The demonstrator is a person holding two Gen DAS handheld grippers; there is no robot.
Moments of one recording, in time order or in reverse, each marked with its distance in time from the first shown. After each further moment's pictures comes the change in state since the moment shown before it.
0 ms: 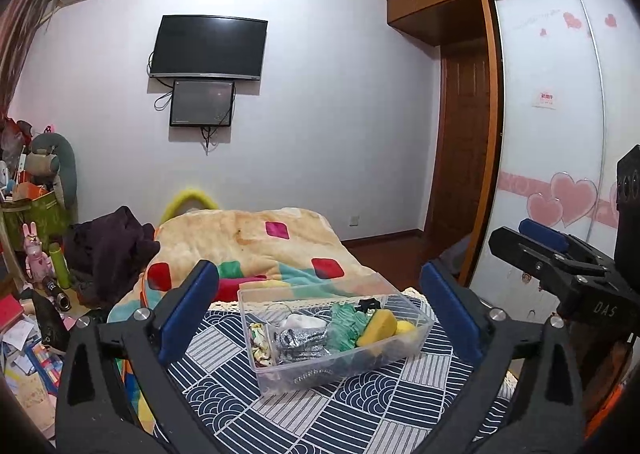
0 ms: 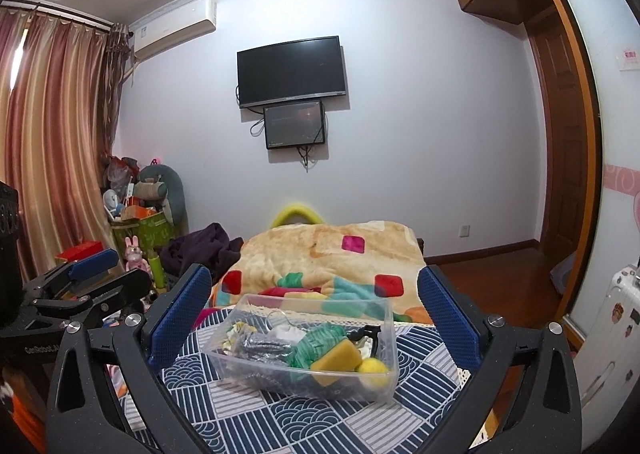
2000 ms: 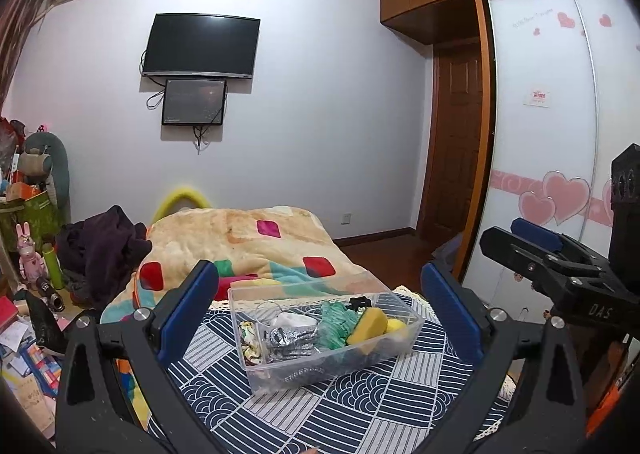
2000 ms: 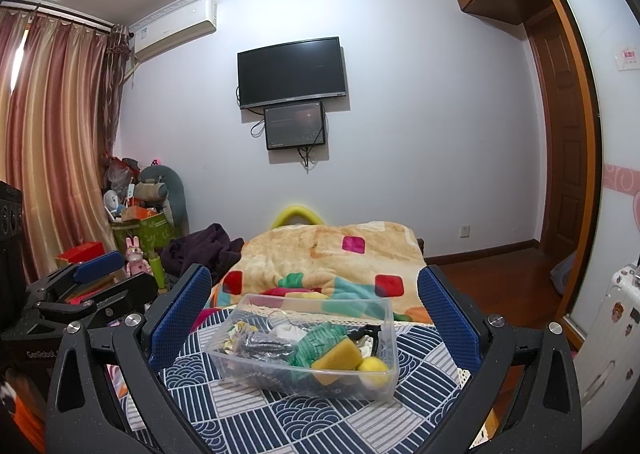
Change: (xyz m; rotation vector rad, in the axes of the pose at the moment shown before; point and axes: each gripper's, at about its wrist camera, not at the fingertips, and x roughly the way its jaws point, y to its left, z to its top) left arm -0.001 0.005 -0.001 0.007 0.004 -0.037; right arm -0.003 0.000 0.002 0.000 0.002 0.002
